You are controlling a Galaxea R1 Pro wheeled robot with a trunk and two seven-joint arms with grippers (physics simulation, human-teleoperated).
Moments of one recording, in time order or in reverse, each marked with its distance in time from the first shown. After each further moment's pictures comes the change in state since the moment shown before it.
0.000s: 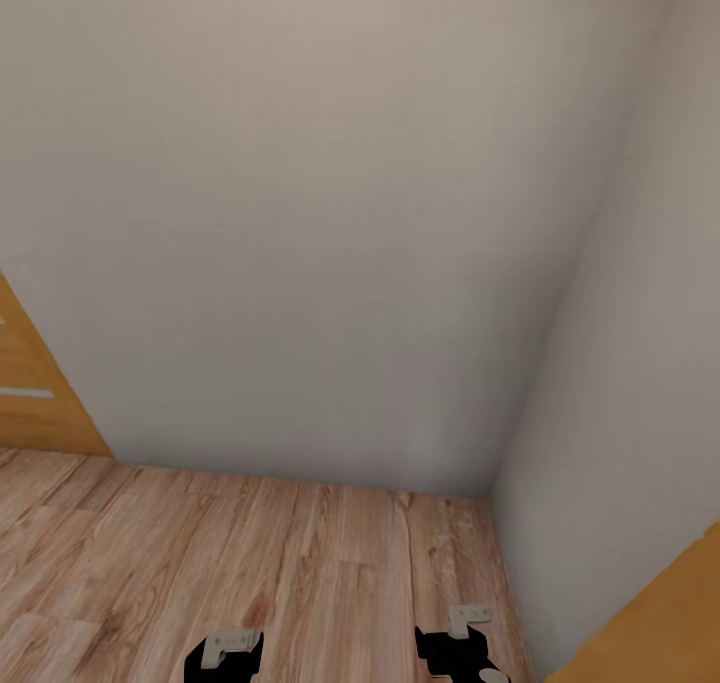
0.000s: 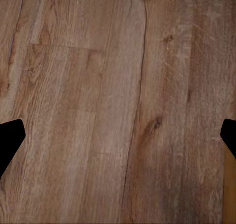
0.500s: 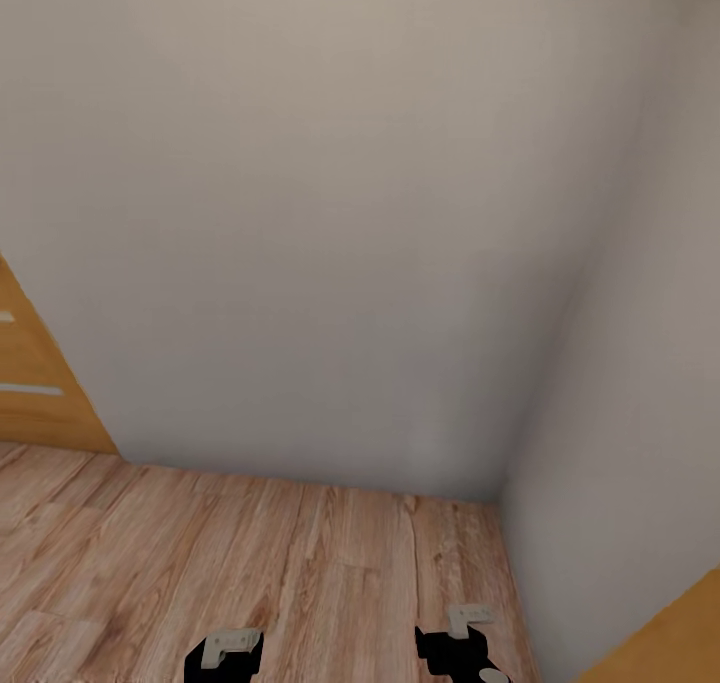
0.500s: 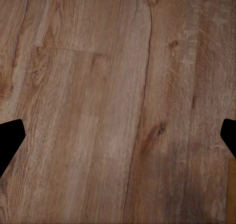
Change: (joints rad) left arm 0.000 0.000 0.000 0.000 0.000 0.000 0.000; right arm 0.000 0.000 0.000 0.000 0.000 0.000 0.000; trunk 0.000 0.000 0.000
